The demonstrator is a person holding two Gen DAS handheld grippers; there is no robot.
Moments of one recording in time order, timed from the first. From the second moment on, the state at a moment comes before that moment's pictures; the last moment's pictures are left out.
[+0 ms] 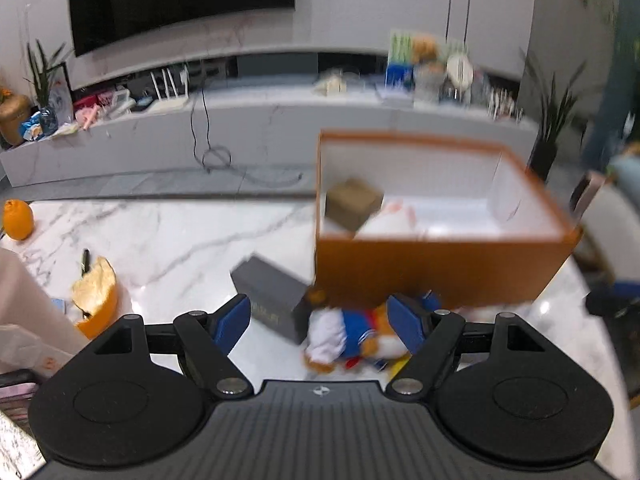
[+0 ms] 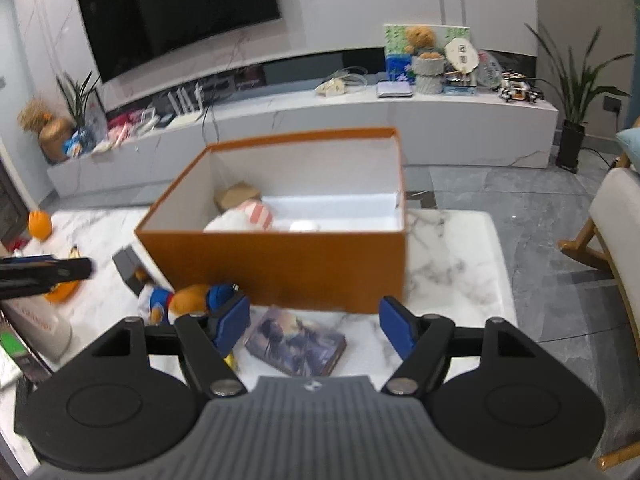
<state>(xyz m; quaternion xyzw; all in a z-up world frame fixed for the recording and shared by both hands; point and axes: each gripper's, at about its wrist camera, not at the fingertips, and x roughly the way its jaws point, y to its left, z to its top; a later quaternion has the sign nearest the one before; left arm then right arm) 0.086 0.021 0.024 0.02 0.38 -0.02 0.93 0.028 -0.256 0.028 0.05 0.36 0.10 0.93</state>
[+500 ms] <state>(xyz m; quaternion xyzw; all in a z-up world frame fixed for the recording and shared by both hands) 0.117 0.028 -0.039 -0.05 0.42 -0.05 0.90 0.073 -0.204 -0.031 -0.02 0.37 0.13 0.92</state>
